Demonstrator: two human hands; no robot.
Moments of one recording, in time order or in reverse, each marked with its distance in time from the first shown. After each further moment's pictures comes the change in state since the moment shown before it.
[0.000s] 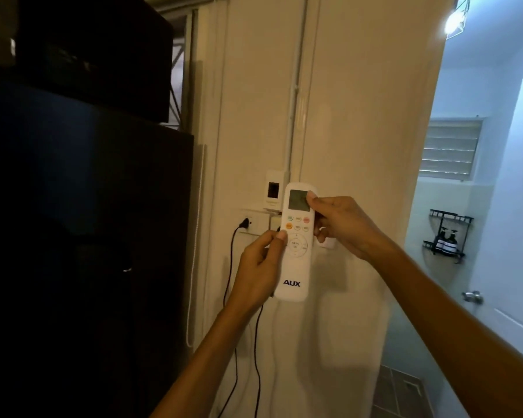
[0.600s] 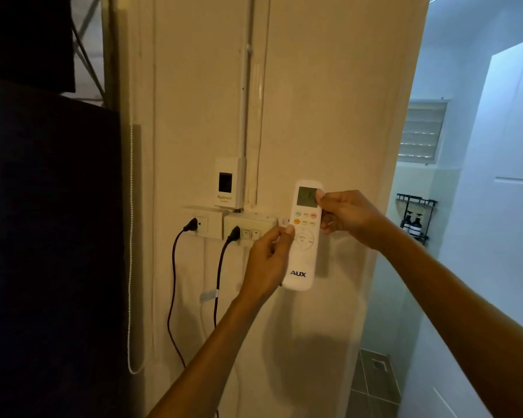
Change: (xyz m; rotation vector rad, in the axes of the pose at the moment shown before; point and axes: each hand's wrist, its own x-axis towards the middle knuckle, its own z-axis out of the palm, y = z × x) left_hand 0.112 -0.098 0.097 -0.090 -0.077 -0.049; right_hand 0.084 0.085 -0.104 -0.110 0.075 0.112
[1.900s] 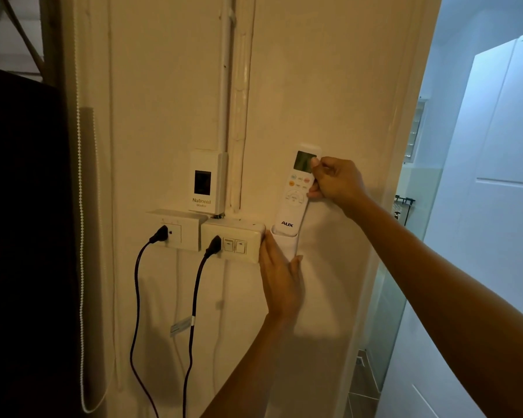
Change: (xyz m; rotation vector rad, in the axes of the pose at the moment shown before) left_hand 0.072 -0.127 0.064 0.556 0.373 0.100; right_hand 0.116 0.023 -0.011 -0.203 0.409 -0.052
